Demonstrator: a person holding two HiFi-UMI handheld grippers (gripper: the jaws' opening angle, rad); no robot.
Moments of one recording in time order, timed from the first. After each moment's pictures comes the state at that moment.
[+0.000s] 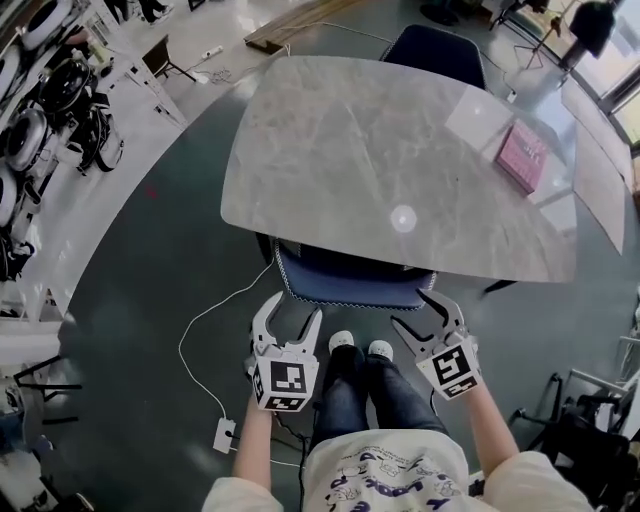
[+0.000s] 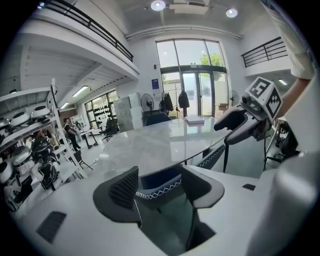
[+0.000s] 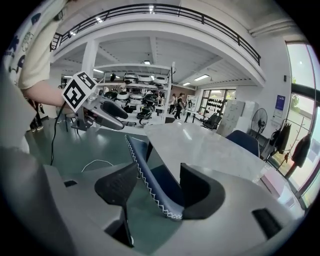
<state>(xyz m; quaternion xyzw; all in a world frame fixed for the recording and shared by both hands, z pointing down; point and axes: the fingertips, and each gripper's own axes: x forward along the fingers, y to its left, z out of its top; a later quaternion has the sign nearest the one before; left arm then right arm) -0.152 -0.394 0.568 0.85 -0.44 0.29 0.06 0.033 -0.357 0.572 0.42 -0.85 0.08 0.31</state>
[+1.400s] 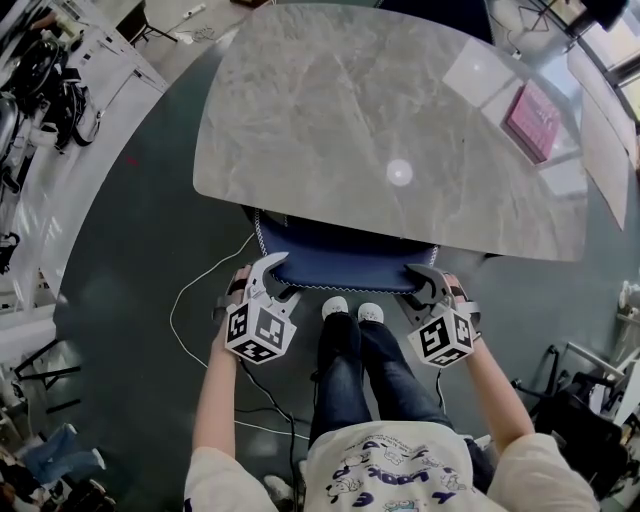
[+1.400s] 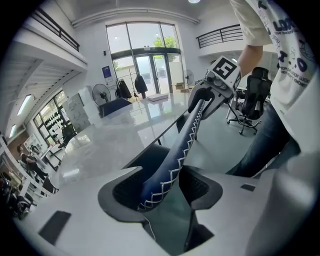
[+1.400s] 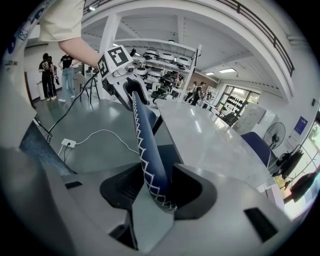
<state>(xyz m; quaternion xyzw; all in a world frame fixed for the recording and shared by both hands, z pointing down) -0.125 -0.422 0.676 0.89 -0.20 0.41 -0.02 0.056 -0.374 0.679 0.32 -0.84 0.00 0.44</state>
